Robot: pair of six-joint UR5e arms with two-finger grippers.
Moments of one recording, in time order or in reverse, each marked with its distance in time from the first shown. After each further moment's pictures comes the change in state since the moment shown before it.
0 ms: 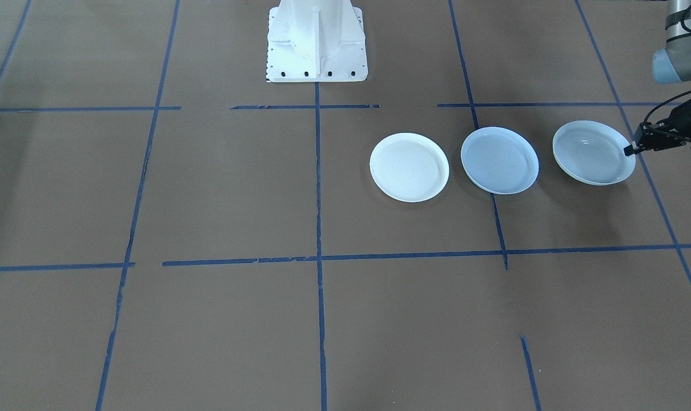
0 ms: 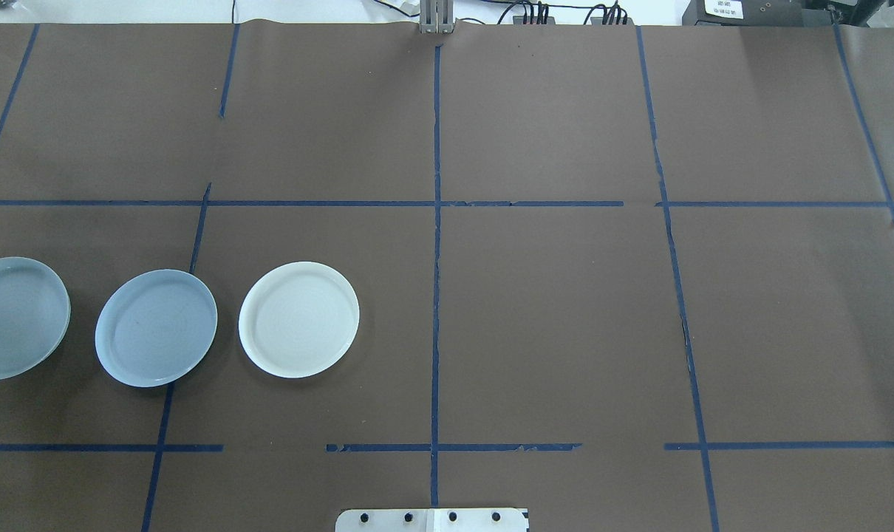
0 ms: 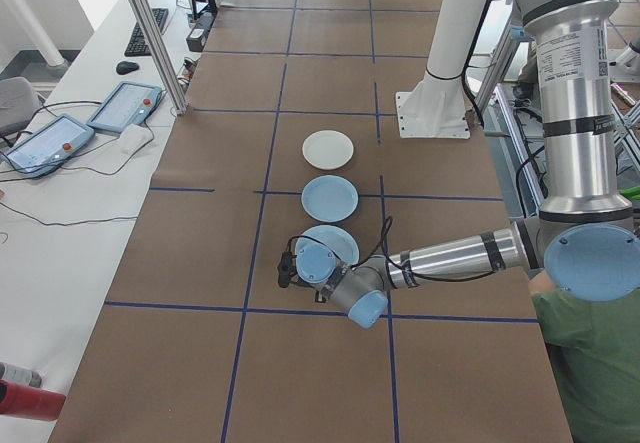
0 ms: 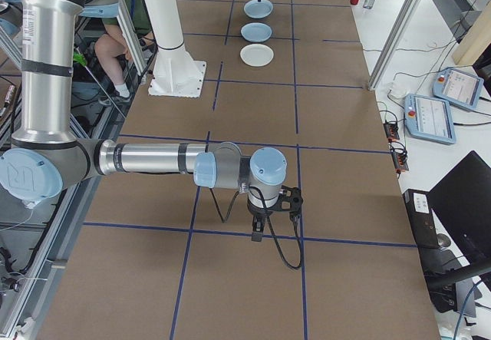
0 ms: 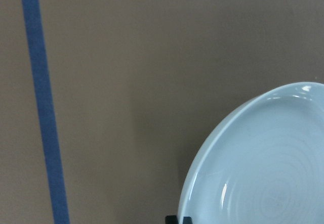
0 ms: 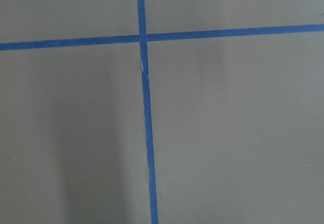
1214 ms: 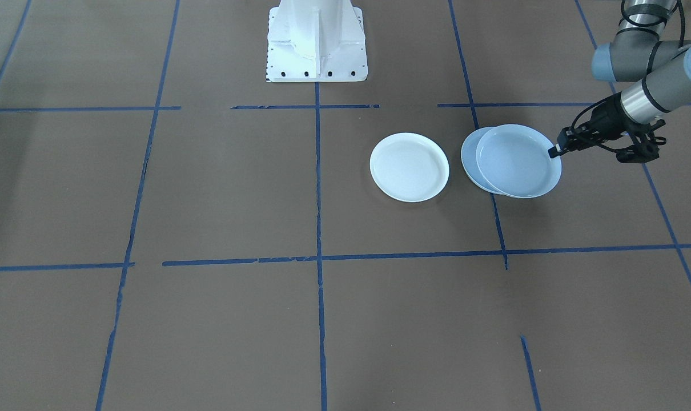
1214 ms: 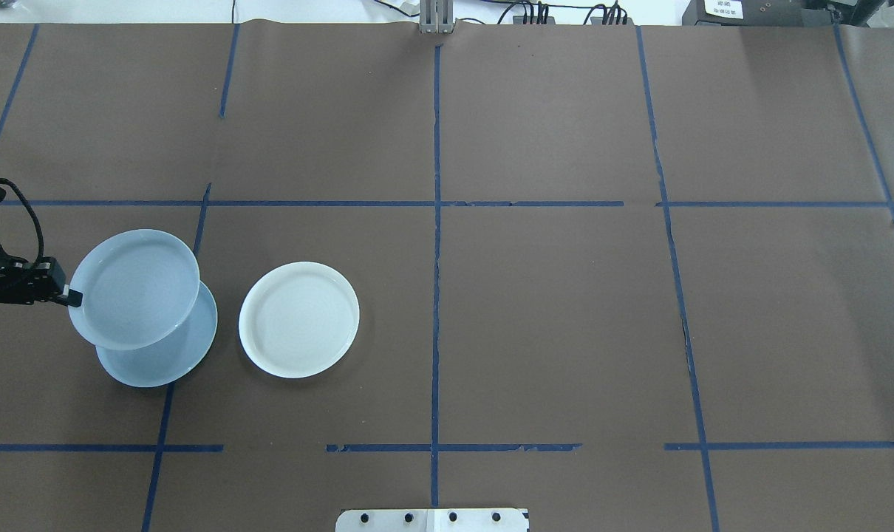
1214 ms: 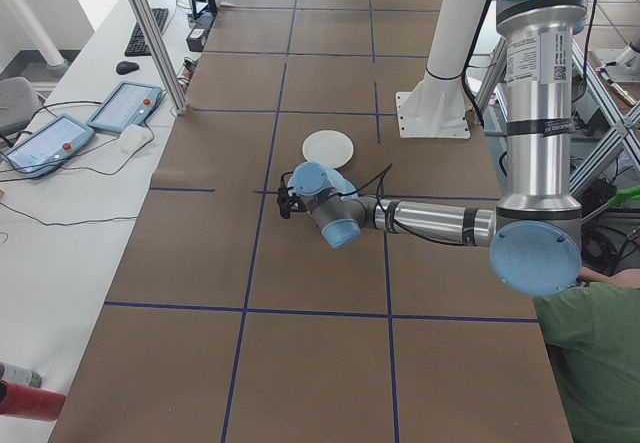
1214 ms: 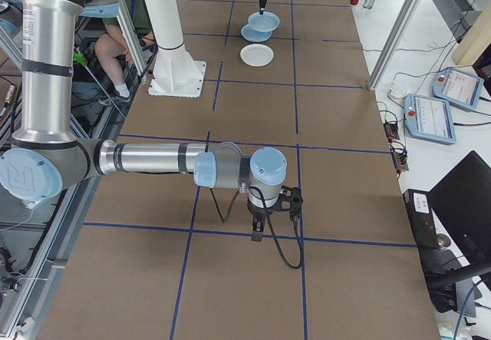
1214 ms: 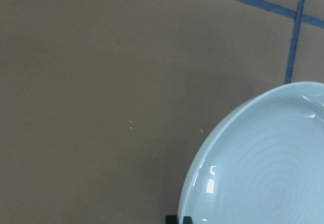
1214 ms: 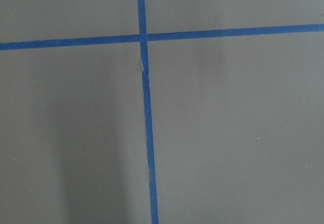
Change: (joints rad) left arm 0.268 -0.094 -0.239 0.020 0.148 -0.618; right arm -0.001 0.000 0.000 0.000 0.000 0.000
